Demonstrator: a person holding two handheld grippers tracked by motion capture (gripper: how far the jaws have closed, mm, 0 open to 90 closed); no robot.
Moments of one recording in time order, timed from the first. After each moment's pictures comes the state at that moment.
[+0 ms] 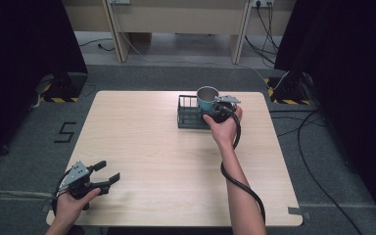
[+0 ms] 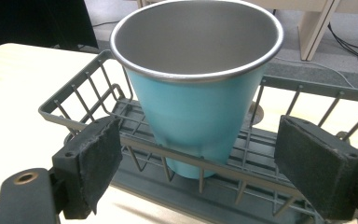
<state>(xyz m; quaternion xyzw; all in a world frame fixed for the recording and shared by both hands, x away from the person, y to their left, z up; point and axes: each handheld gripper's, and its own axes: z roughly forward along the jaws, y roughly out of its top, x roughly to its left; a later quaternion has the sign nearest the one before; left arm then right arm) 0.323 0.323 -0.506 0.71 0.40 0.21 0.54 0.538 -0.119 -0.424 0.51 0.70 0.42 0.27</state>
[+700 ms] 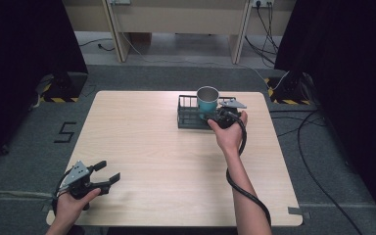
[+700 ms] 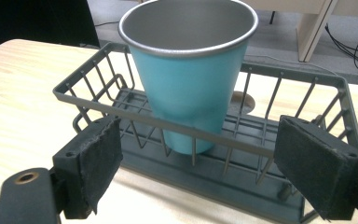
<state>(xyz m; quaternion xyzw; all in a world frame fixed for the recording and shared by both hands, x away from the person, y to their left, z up) 0.323 0.323 -0.506 0.71 0.40 0.21 0.54 0.513 -0.131 -0.420 0.51 0.70 0.42 0.27</state>
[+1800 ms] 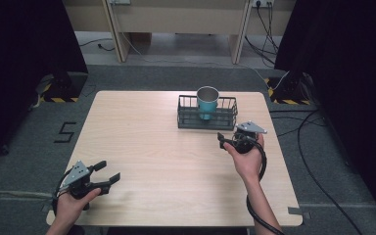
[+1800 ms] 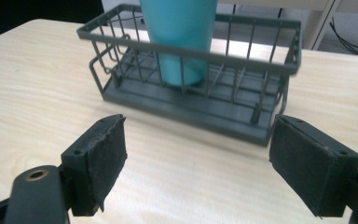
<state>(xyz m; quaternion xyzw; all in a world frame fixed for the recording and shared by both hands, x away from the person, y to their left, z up) 0.323 0.323 -0.506 0.71 0.40 0.22 0.54 0.438 -0.180 -0.438 0.49 0.71 0.43 0.26</state>
